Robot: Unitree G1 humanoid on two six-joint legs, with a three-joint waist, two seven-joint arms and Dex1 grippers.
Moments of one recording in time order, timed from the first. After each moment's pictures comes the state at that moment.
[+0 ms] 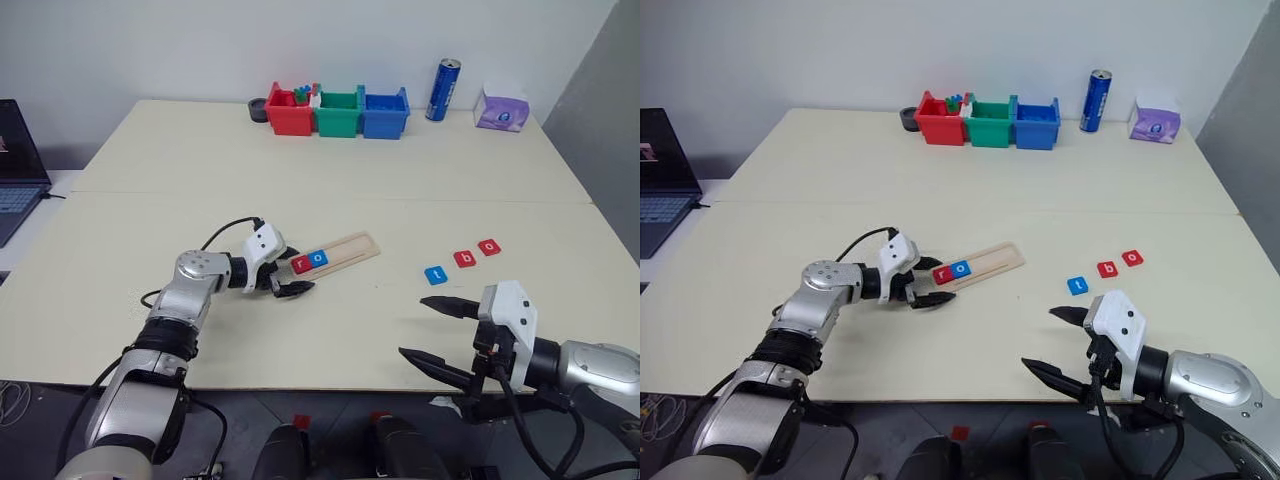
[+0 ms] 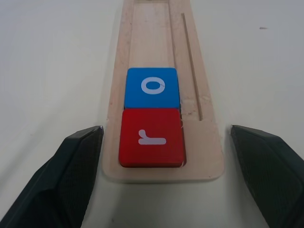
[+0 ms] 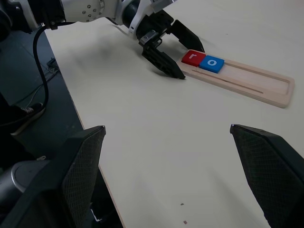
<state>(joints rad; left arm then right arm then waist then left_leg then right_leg) -0.67 0.52 -0.16 0.62 -0.09 0.07 -1.10 0.12 -0.82 -0.15 -0.90 0.78 0.75 0.59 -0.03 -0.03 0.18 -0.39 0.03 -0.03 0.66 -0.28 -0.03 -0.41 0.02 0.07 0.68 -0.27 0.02</state>
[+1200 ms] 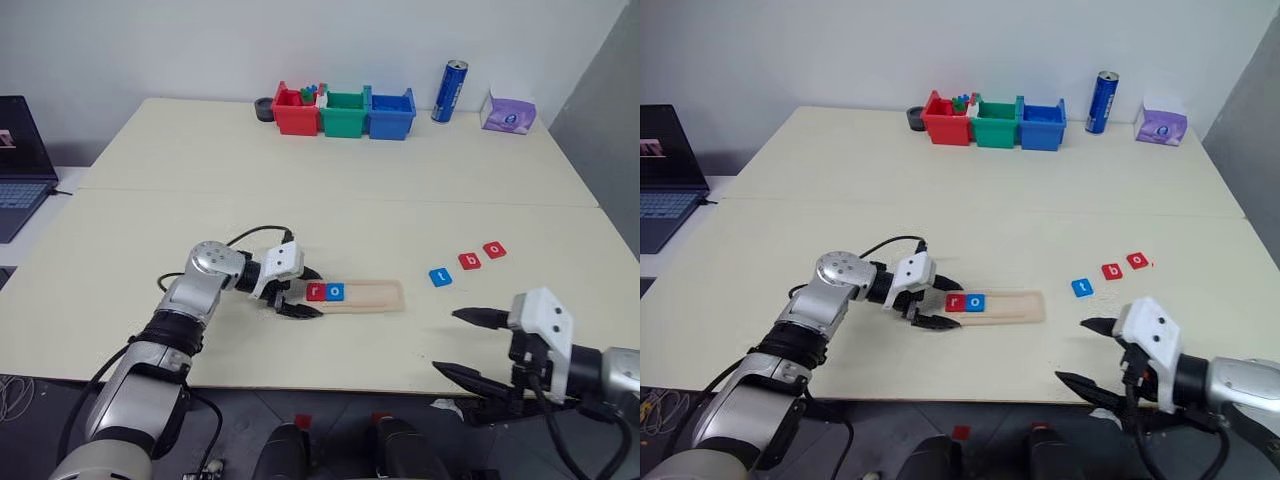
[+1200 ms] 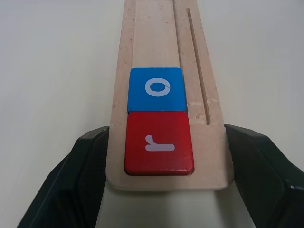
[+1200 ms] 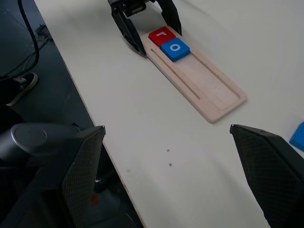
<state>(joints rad) -0.69 0.53 -0.28 0.53 -0.05 -0.03 -1.44 0.33 -0.95 -0.41 -0.90 0.82 0.78 0.71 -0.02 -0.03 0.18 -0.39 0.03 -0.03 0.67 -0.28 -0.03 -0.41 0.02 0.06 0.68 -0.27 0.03</state>
